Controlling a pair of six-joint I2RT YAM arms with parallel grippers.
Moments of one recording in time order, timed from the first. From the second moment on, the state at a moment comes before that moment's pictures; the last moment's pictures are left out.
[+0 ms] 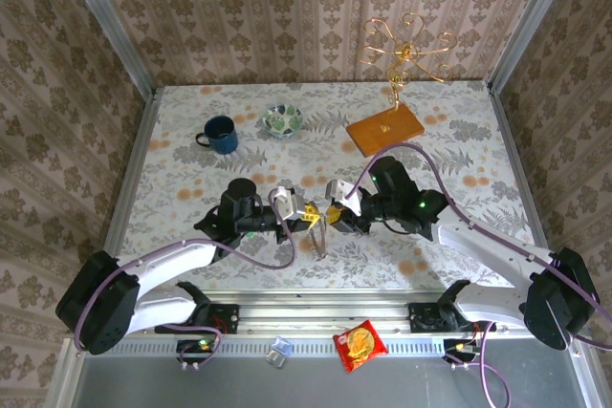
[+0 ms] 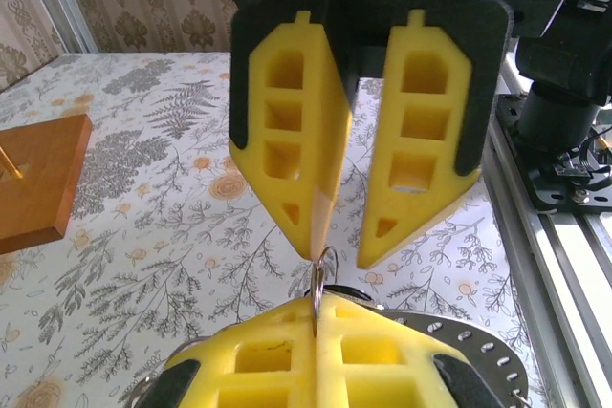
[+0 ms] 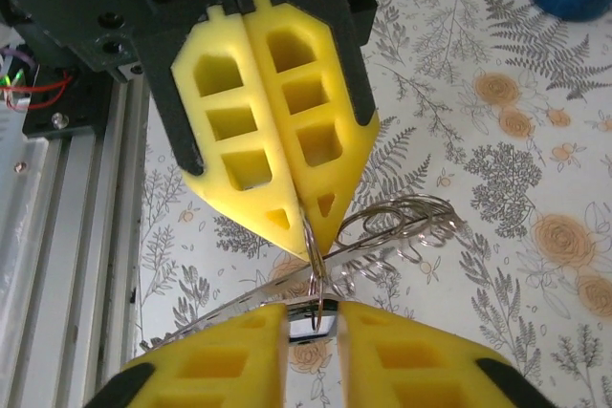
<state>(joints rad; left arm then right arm) -0.73 1.16 0.45 0.42 0.74 0.28 0.65 1.19 0.80 -0.31 -0.55 -0.44</state>
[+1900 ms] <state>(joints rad) -0.73 1.16 0.42 0.45 0.71 0.26 0.64 1.26 0.87 -0.36 -0.58 -0.53</state>
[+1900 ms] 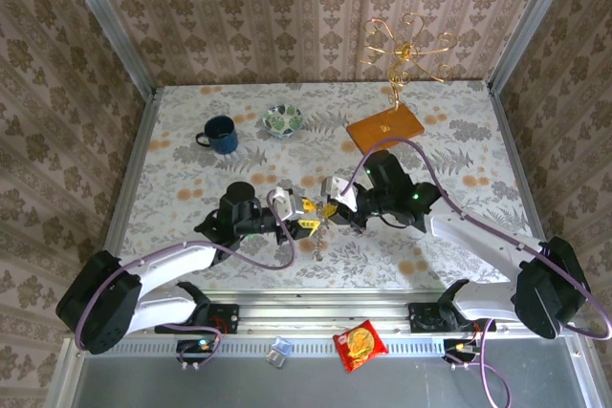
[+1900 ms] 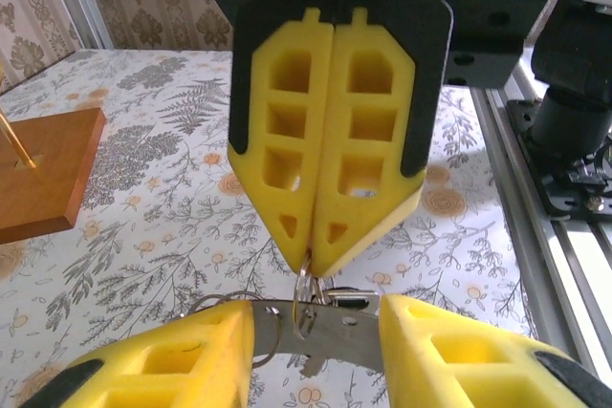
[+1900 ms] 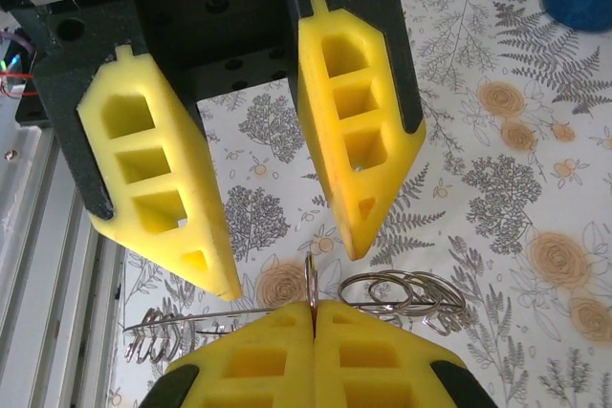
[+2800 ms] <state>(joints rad) -0.74 1.16 0.51 0.23 0.72 0.39 0.70 1.31 0.99 -0.49 -0.52 -0.62</state>
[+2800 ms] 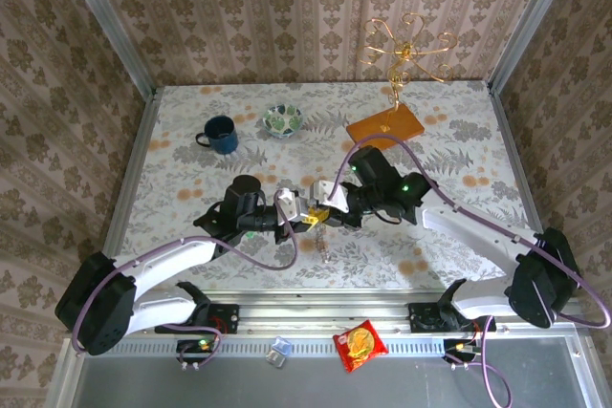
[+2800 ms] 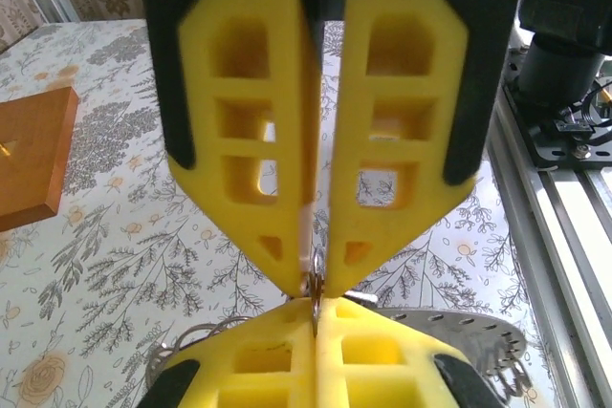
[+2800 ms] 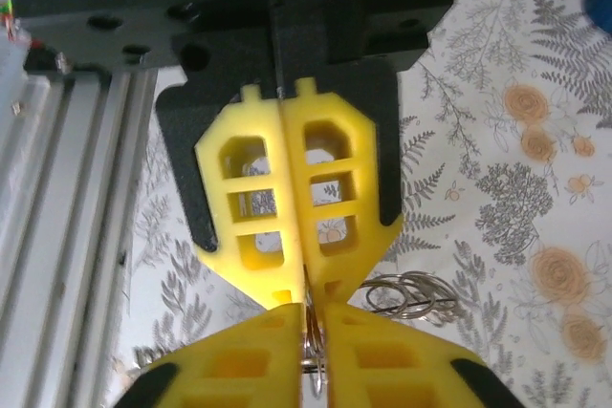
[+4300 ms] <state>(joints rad) -0.74 1.18 0.44 0.51 0.72 0.25 0.60 1.16 0.71 -0.16 -0.62 -0.39</state>
